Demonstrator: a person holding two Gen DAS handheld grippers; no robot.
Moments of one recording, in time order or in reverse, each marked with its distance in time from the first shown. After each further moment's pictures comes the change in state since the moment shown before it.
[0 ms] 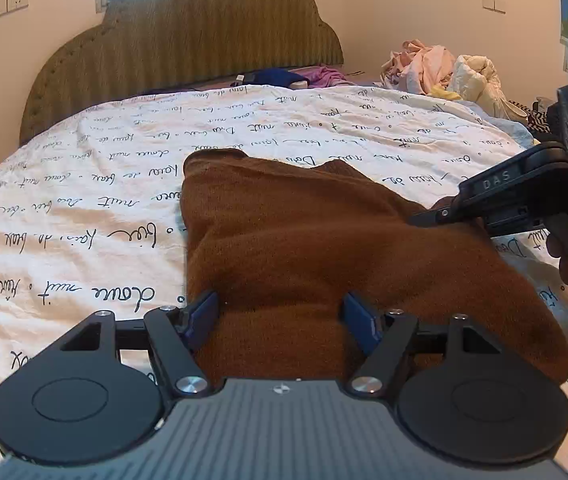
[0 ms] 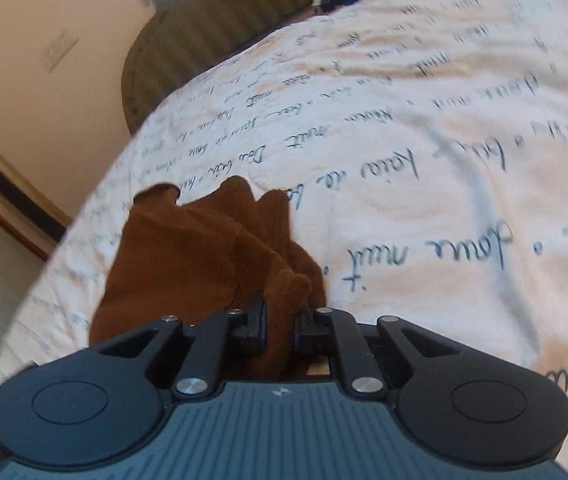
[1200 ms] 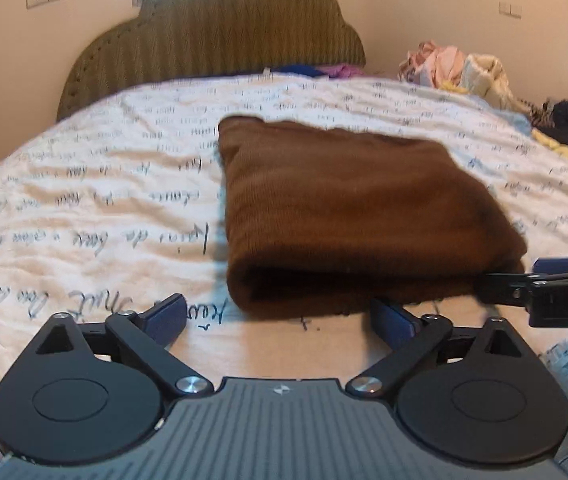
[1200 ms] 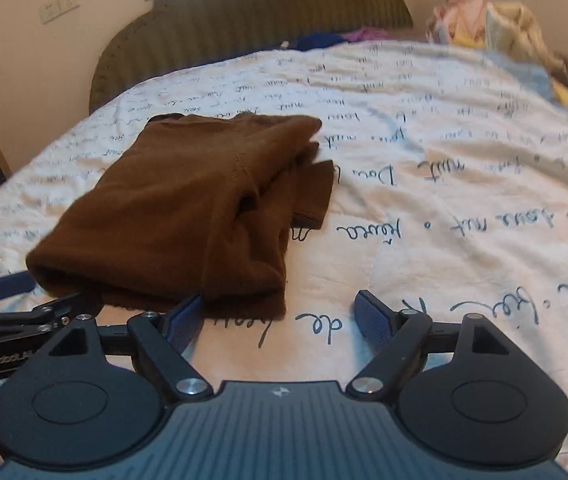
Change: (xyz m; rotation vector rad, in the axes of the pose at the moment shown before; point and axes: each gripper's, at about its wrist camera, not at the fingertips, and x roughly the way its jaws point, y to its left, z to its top) left arm -0.068 -0.003 -0.071 -0.051 0.027 0.062; right arm -0.082 0.094 -0.161 -0.239 -0.167 -0.392
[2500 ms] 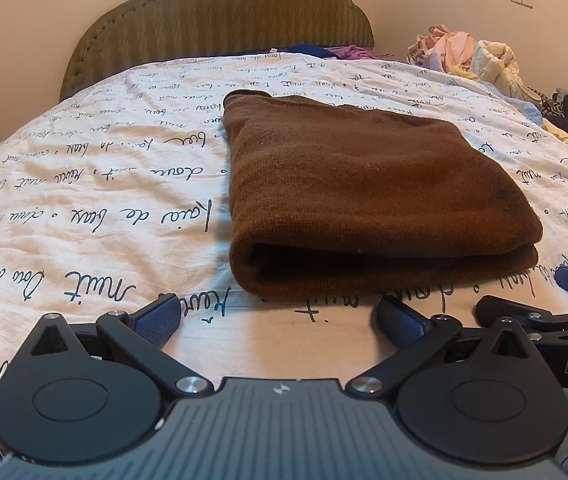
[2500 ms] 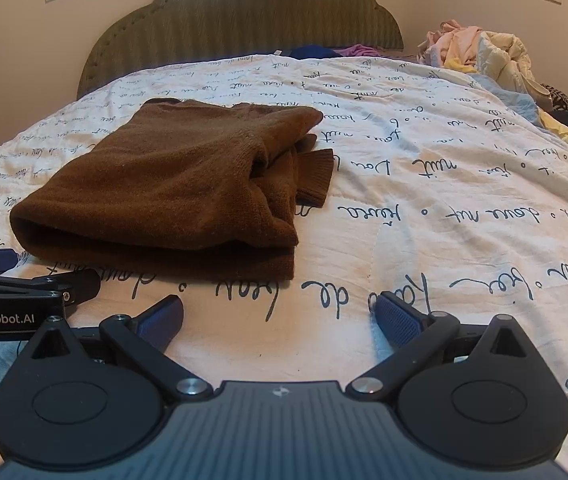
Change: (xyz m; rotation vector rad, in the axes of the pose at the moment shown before) left arm 0.003 -0.001 -0.002 -0.014 0.032 0.023; right arm 0.002 0.016 -0.025 -0.045 -0.034 -0.081
